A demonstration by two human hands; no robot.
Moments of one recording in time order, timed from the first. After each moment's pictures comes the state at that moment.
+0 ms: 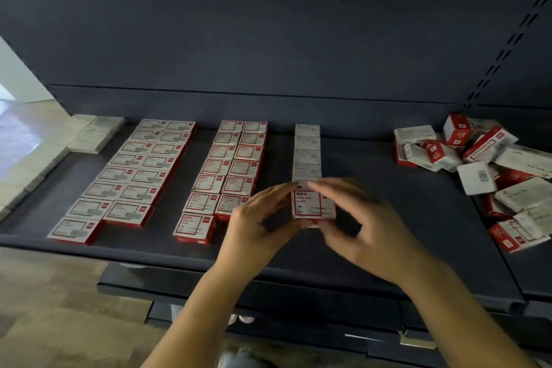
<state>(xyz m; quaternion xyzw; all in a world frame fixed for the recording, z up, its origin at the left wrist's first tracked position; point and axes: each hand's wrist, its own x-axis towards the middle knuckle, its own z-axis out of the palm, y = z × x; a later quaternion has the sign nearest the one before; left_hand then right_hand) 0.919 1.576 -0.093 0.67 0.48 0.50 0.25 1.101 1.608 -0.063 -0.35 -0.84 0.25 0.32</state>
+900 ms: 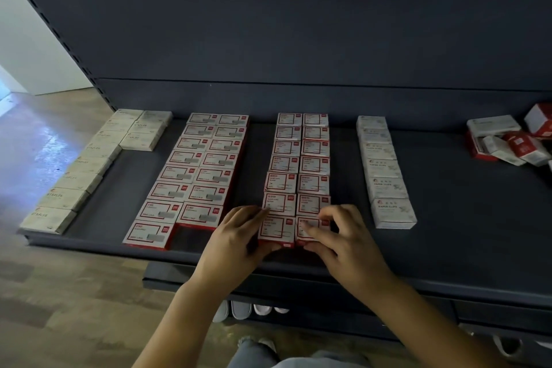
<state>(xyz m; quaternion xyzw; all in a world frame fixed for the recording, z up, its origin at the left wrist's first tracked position) 0.749 1.557 -0.151 0.76 0.59 0.28 0.03 0.964 1.595 -0.158 -0.38 -0.86 0.06 0.33</state>
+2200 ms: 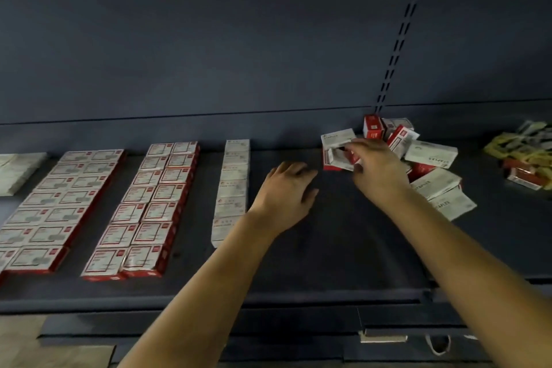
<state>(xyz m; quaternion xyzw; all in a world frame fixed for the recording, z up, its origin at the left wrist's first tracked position) 1.057 1.690 -0.094 0.82 0.54 0.16 0.06 1.244 1.724 -0.083 -0.60 -0.77 0.01 0.23</state>
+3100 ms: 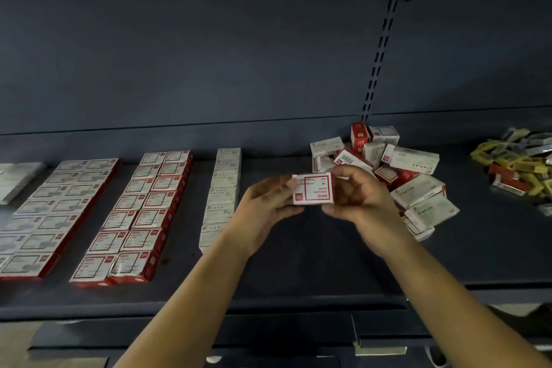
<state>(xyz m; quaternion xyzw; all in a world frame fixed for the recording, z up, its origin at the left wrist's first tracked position) 1.060 1.654 -0.071 0.39 0.42 0.49 0.66 1.239 1.654 -0.074 -0.39 -0.56 0.54 0.49</state>
